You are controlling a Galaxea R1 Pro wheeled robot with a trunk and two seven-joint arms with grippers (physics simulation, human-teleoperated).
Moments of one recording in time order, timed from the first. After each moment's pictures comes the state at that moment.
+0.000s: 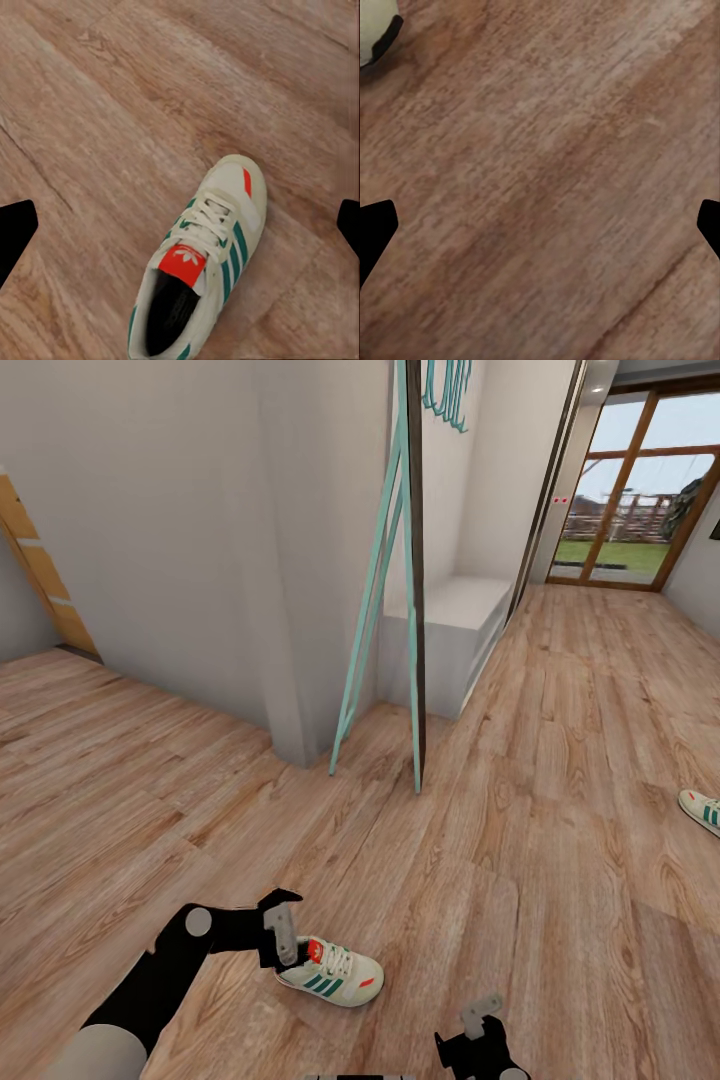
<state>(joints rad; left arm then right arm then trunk) -0.51 0.07 -0.08 -0.94 -0.67 -0.15 -0.98 -0.54 0.04 0.37 0.02 -0.07 -0.32 -0.03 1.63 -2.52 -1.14</state>
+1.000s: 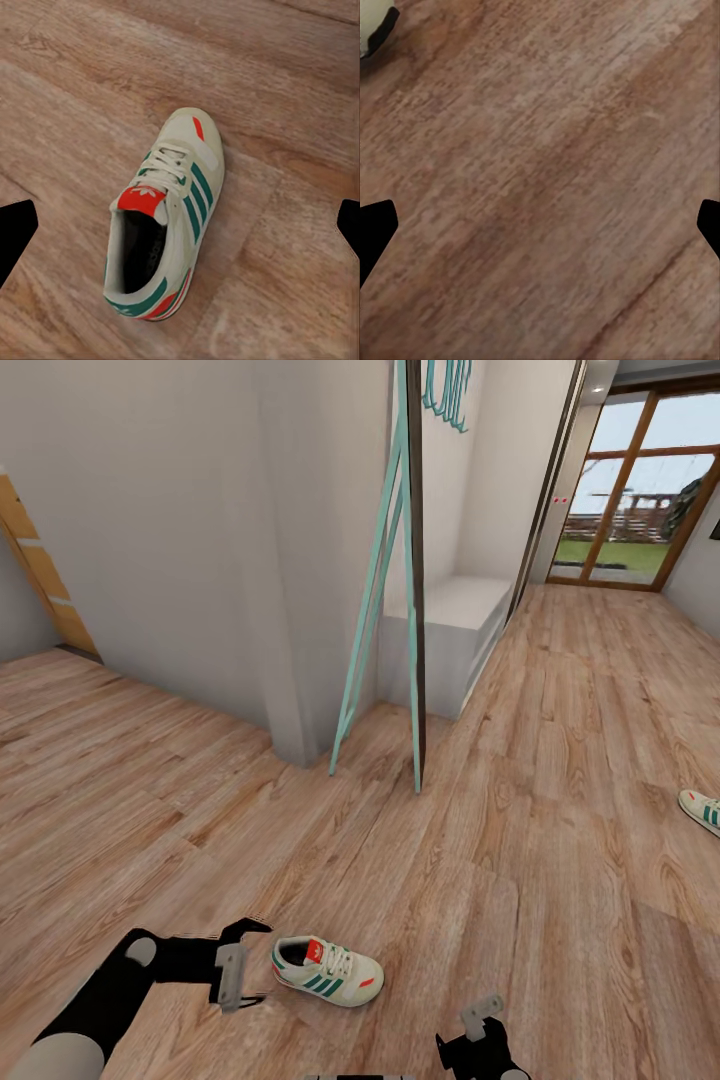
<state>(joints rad) -0.51 0.16 0.12 -0.77 -0.76 -0.59 -1.14 -0.54 0.04 0.37 0.03 -0.07 -0.31 -0.03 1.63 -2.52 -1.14</state>
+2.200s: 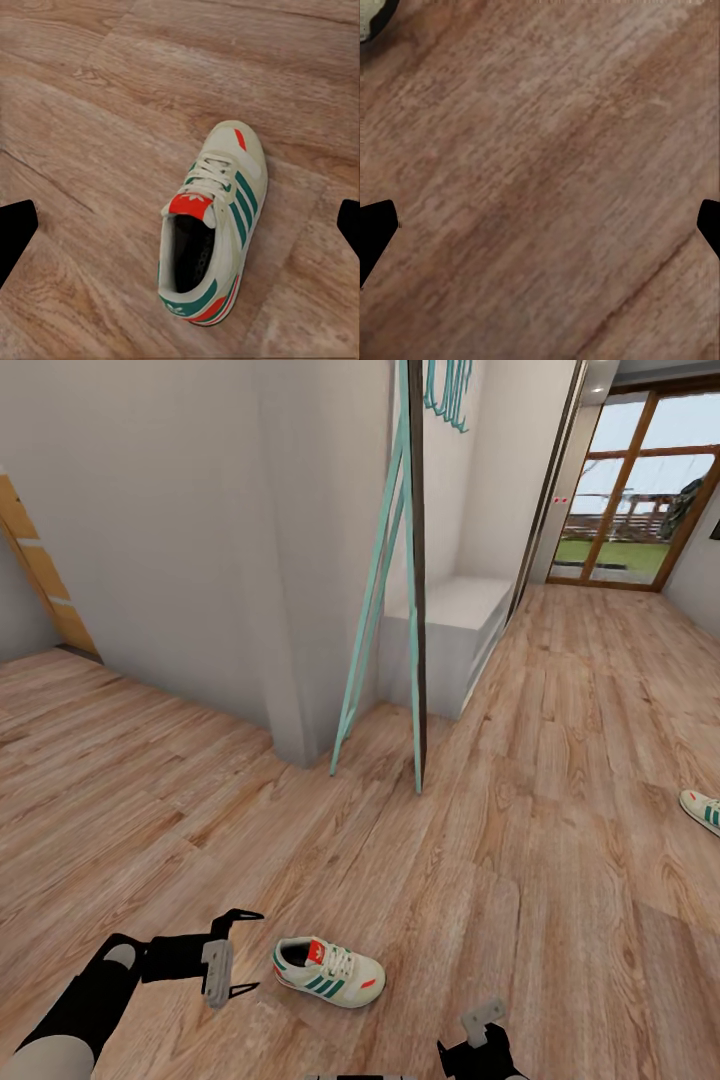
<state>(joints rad) -0.51 0.16 0.24 -0.76 -0.76 -0.76 -1.14 -0.53 0.04 0.37 0.05 -0.07 -0.31 -0.03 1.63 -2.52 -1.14</state>
